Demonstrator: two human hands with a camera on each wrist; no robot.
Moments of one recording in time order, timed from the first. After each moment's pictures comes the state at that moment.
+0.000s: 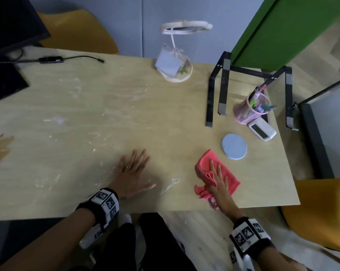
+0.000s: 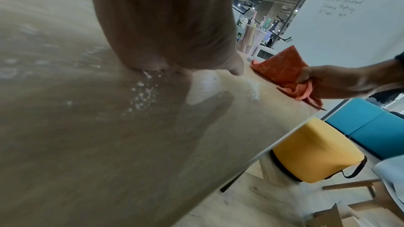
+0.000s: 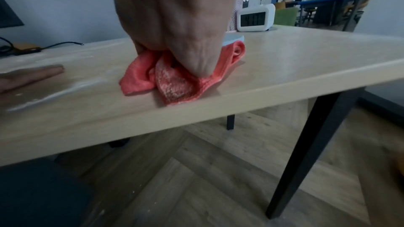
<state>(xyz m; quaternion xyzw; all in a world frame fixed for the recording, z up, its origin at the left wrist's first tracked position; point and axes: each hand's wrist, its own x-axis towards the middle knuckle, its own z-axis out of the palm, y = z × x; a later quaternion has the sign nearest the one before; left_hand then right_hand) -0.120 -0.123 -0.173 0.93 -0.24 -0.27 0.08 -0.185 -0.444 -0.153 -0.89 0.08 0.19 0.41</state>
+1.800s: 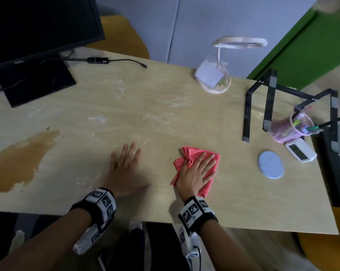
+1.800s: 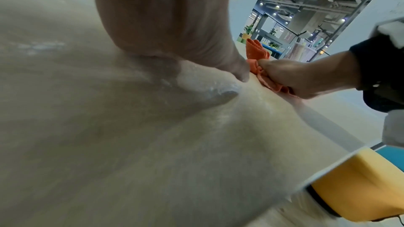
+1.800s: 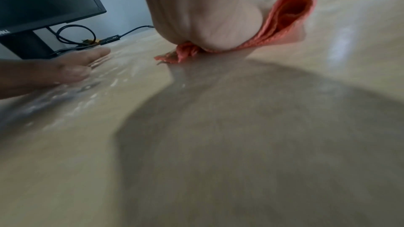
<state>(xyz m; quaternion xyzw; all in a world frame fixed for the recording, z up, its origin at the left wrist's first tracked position) -0.106 0.000 -0.170 0.97 -0.12 -0.21 0.08 -0.103 -0.215 -0.192 -0.95 0.27 0.02 0.17</state>
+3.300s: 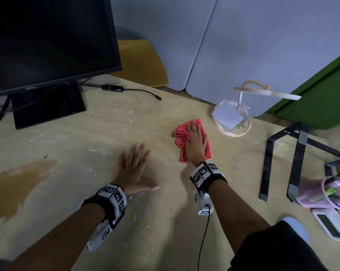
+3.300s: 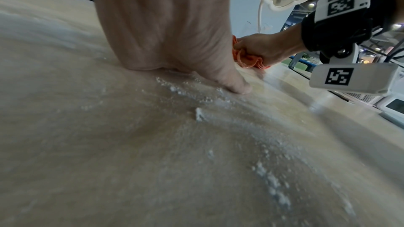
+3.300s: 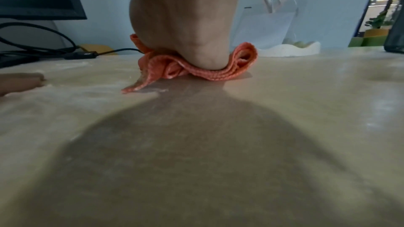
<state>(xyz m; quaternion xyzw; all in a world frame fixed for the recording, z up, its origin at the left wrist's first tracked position) 0.025 -0.008 -0.162 0.95 -0.07 -0.27 0.14 0.155 -0.216 -0.181 -0.96 -0.07 0.10 0.24</state>
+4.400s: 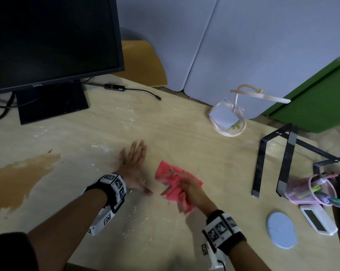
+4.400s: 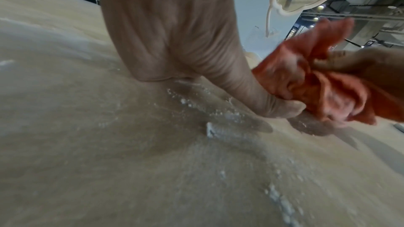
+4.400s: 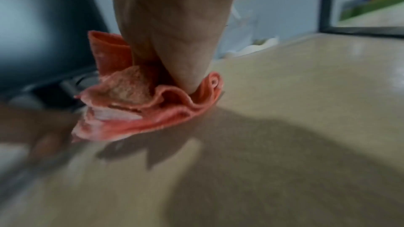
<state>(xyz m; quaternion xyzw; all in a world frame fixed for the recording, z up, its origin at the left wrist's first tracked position) 0.028 -0.008 -0.142 0.93 -0.07 -0.33 0.16 0.021 -0.236 -0.142 -0.72 -0.06 0.31 0.61</state>
